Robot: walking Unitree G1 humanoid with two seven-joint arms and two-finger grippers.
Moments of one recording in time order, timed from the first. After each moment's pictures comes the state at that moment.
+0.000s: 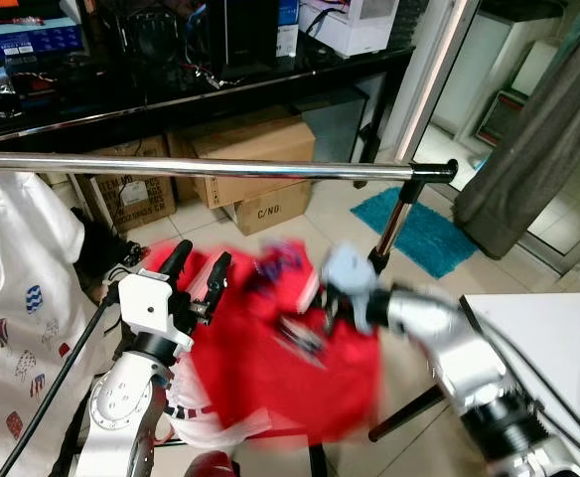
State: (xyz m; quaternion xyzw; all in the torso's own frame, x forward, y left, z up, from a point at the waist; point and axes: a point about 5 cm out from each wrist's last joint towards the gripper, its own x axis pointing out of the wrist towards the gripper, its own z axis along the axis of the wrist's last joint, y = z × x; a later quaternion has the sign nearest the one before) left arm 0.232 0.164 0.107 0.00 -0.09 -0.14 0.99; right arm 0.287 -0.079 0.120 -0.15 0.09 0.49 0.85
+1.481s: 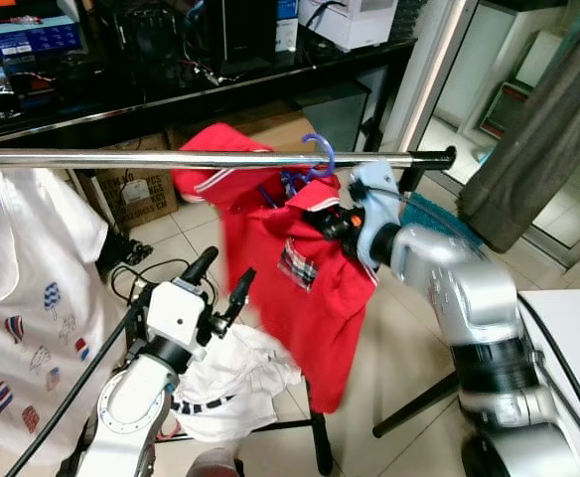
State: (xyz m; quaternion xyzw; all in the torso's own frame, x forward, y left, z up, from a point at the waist) left arm 0.227 0.148 0.103 0.08 -0.08 -0.21 0.97; right arm 0.326 -0.087 0.175 0.03 0.18 0.33 0.93
